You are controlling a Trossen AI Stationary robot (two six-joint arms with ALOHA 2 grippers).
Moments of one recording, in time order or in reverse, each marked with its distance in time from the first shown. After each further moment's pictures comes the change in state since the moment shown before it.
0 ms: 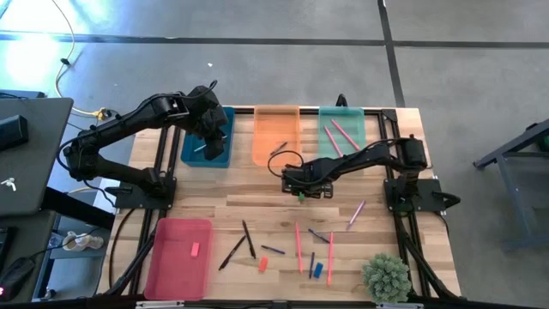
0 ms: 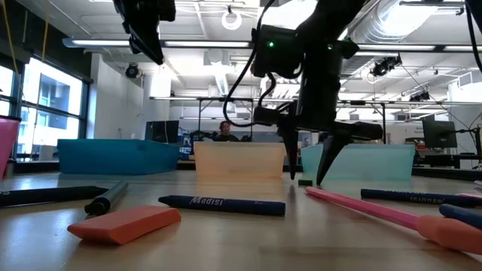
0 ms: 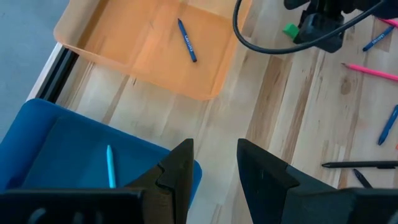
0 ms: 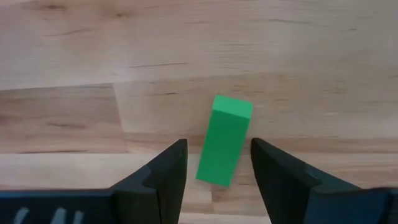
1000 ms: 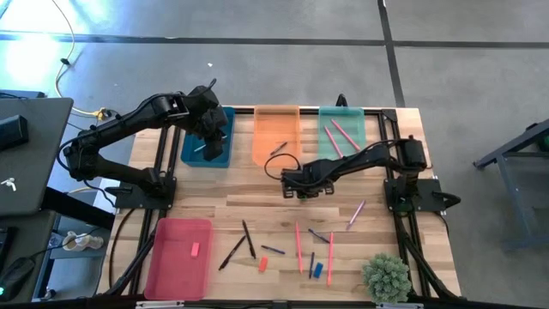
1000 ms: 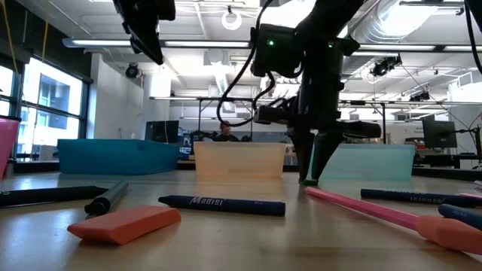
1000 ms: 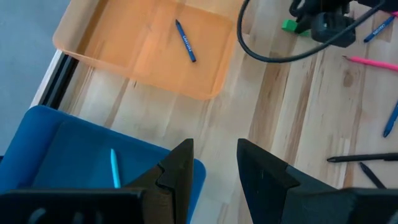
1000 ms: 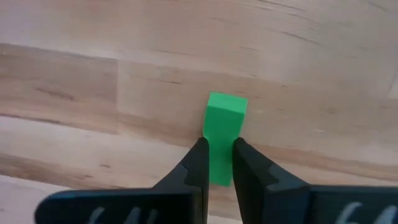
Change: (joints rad) left arm 0.000 0.000 0.000 -0.002 0.000 0.051; right arm 0.024 -0.002 0.024 -0.044 0.026 -0.199
